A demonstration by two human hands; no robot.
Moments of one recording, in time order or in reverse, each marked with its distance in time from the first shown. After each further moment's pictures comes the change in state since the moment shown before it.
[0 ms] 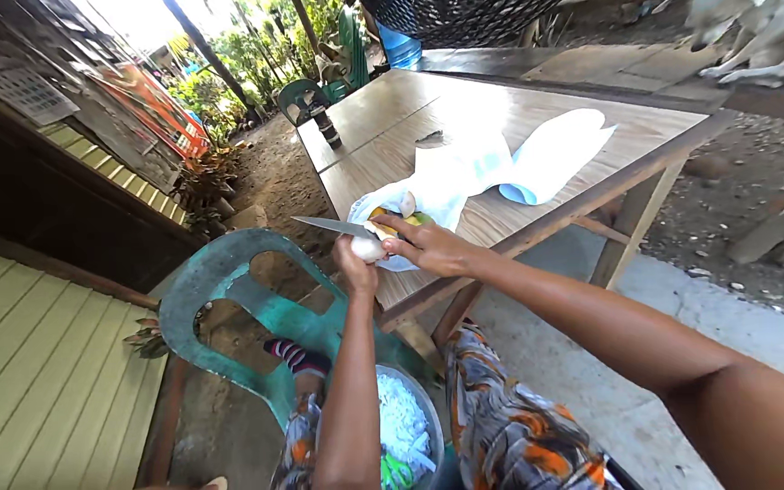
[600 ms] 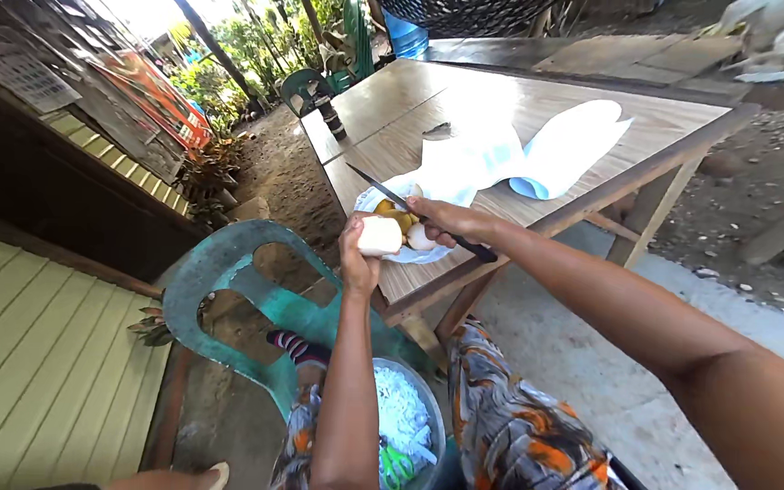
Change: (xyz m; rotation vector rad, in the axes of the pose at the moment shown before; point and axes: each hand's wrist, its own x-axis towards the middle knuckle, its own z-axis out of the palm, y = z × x) left_hand 0.000 0.015 -0.016 -0.018 -0.401 0.040; right_hand 0.023 0.026 -0.023 0.616 -0.141 0.561
